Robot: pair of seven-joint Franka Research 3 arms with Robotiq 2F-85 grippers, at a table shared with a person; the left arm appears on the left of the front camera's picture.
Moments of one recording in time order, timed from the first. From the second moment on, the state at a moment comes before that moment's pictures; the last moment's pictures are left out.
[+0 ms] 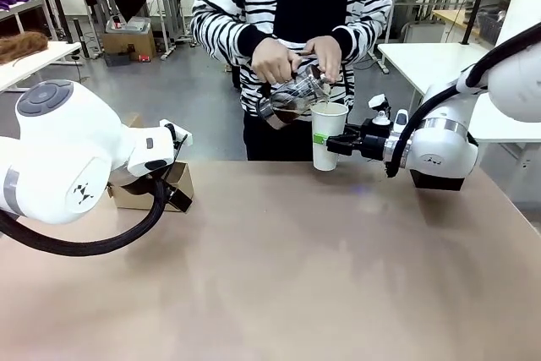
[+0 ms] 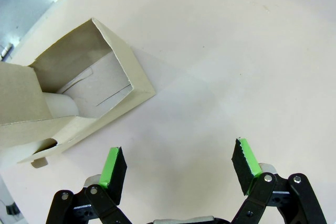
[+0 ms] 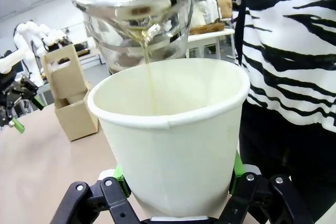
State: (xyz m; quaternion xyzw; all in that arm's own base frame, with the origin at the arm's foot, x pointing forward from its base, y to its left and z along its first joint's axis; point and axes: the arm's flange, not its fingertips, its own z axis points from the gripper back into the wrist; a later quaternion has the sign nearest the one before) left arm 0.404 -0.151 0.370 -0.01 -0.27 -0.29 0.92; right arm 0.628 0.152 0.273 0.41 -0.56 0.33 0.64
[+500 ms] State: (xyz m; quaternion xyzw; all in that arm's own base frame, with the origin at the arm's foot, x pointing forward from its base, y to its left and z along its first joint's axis) left arm 0.404 -0.151 0.370 -0.01 -0.27 -0.29 0.92; right arm 0.628 0.152 0.273 0.41 -0.56 0.33 0.64
